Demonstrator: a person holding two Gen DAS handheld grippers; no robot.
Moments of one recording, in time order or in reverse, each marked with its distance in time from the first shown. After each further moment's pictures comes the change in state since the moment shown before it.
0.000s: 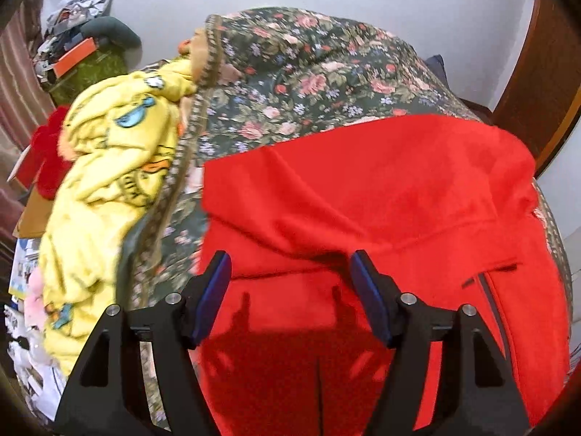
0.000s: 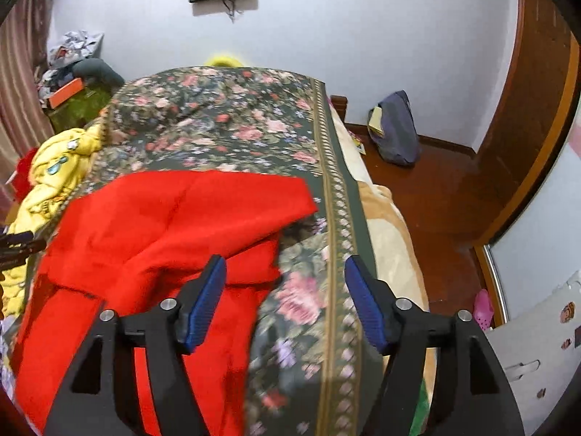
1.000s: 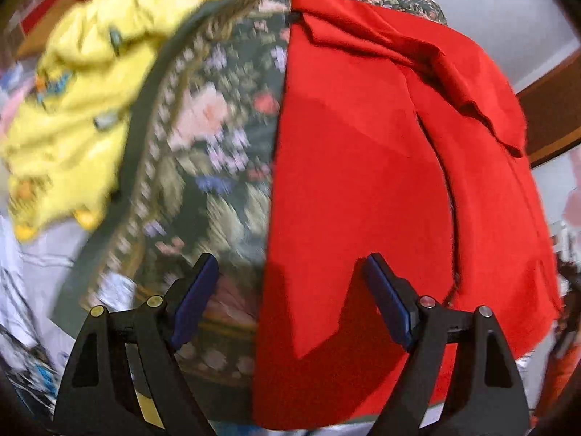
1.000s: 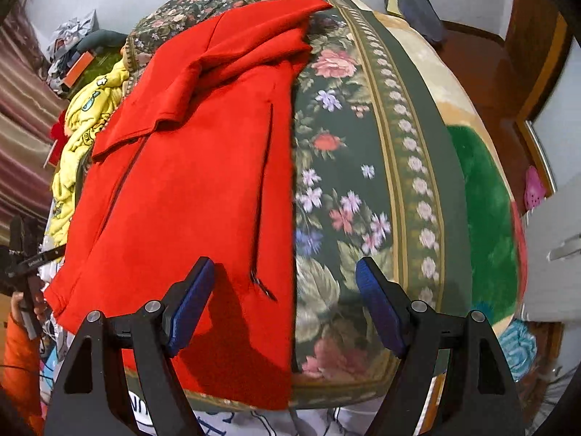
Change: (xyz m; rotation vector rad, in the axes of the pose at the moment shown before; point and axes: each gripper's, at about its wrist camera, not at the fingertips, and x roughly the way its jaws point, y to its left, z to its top) left arm -0.005 0.094 -0.179 -0.289 0.295 -0.222; right arm -0.012 0.008 -0.135 0.186 0.347 0.216
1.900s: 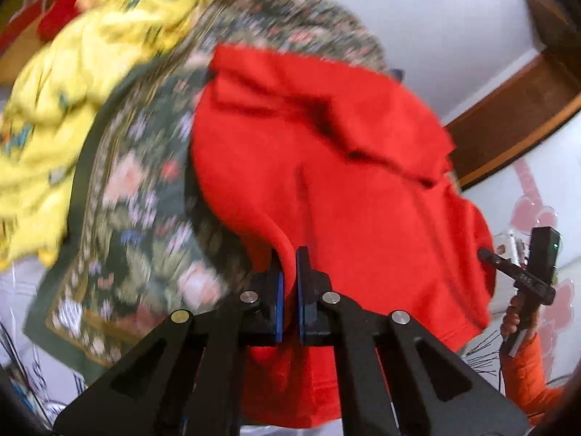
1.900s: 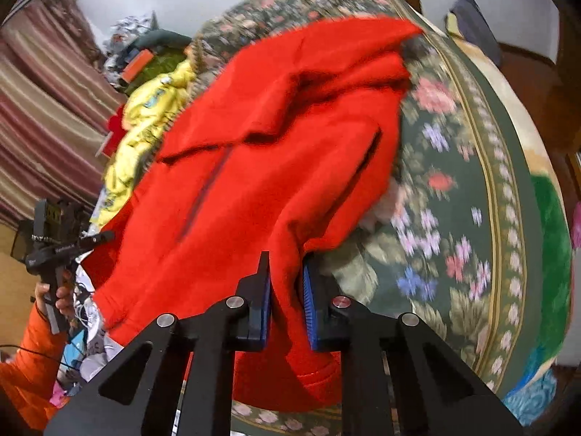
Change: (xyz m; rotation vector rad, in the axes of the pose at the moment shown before) left arm -0.057 -0.074 0.030 0.084 -0.165 -0.205; right arm 0.006 0.049 0.018 -0.115 -0.075 0.234
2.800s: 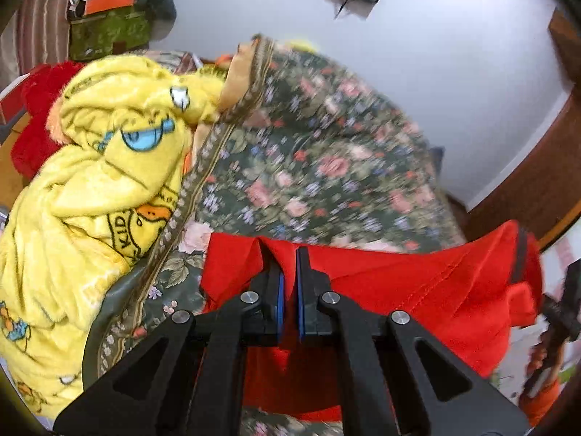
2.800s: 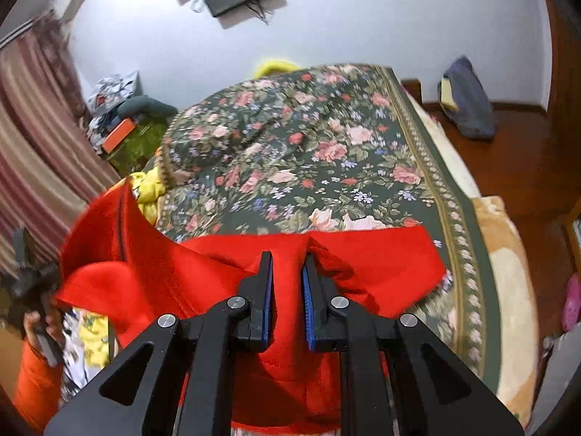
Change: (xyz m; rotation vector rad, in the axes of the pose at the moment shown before) left arm 0.067 0.018 0.211 -0.052 -0.236 0.194; right arm 0.034 -0.039 0.203 0.017 -0.205 -0.068
